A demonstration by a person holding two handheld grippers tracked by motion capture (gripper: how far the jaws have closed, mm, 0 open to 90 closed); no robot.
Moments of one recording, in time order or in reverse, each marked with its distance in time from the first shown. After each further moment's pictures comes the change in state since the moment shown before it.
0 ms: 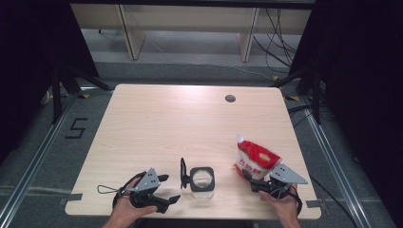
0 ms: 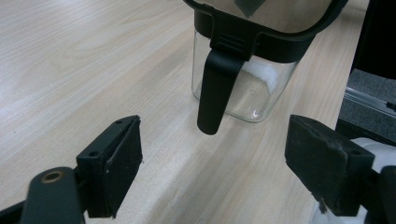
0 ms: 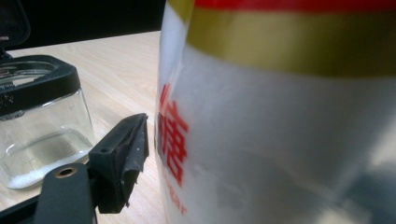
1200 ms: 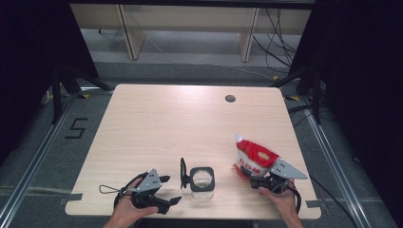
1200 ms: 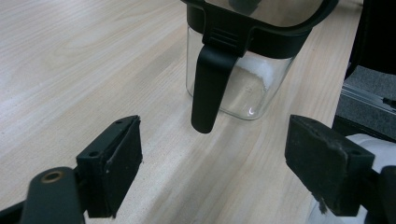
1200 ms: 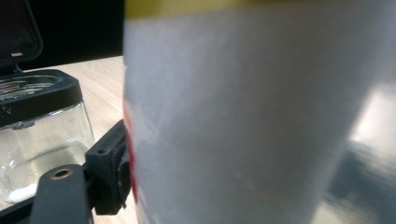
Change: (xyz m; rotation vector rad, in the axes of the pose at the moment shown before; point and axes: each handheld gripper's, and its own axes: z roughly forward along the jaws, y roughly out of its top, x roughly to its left) left arm -0.003 0.000 0.003 -0.001 -0.017 -0.011; right arm -0.017 -0.007 0.012 -0.053 0.088 0.007
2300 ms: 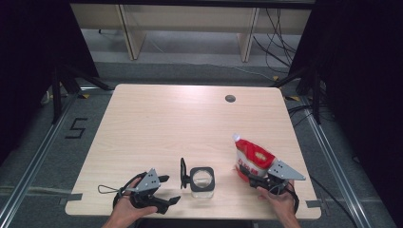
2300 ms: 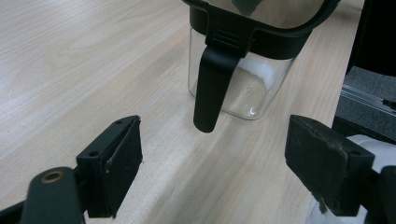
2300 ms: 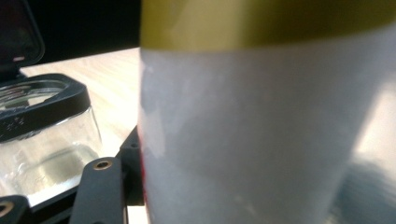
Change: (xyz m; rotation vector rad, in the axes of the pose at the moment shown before) left arm 0.001 -0.001 -0.002 -0.012 0.003 -0.015; right arm 0.014 0.012 -0.002 0.022 -0.047 -0.030
